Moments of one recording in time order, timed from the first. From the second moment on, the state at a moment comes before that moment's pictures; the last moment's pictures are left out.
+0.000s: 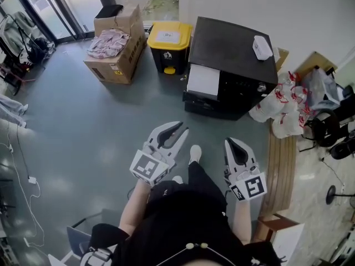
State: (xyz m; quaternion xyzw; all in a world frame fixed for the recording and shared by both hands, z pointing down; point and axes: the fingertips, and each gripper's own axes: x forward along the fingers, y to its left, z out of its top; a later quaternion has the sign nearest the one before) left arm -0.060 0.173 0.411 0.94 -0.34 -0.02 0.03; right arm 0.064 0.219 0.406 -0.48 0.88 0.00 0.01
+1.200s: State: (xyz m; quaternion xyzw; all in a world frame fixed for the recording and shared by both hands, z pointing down) left arm -0.013 -0.016 0.513 0.92 -0.37 0.11 0.06; right arm 0.148 0.011 0.522 -0.39 0.90 -0.07 -0.15
